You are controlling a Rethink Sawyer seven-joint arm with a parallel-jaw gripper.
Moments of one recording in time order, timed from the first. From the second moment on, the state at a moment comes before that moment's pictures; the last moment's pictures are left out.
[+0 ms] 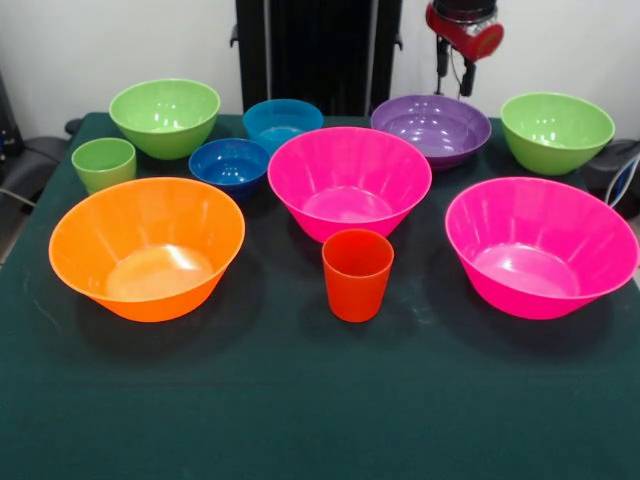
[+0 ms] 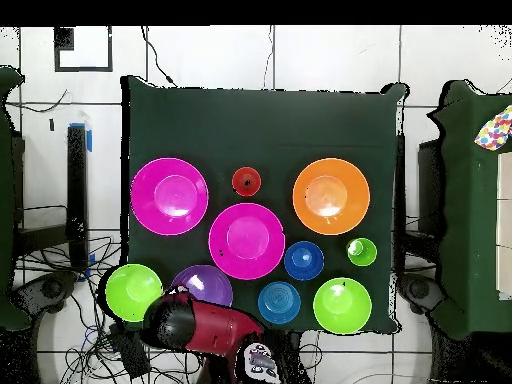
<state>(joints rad) -0.05 -0.75 0.06 2.34 0.23 0.17 2.60</state>
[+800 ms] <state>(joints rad) -0.05 -0.65 0.06 2.28 0.23 0.12 2.60</state>
